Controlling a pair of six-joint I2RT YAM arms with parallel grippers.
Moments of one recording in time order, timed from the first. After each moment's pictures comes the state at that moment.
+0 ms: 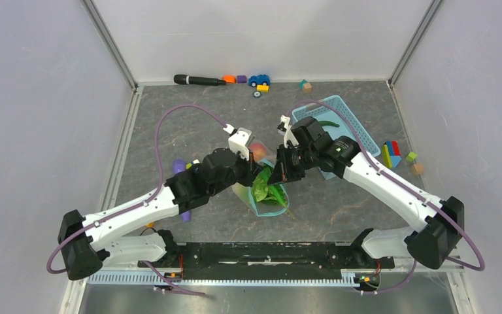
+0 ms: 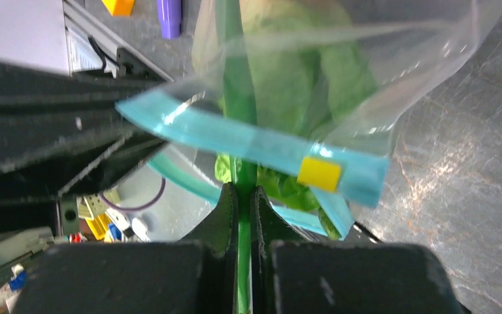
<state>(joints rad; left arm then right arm) -1.00 1.10 0.88 -0.18 -0.20 -0.43 0.73 1.30 1.19 -0.77 -0.42 0.62</state>
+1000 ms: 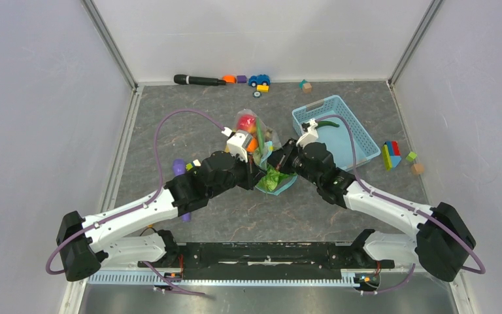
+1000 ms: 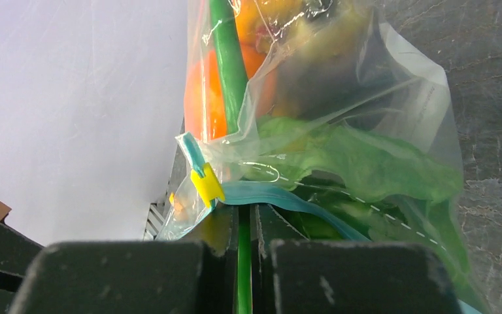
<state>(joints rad) -1.01 1.07 0.83 -0.12 -0.13 -0.56 0.76 1.19 0.67 0.25 0.03 0.93</state>
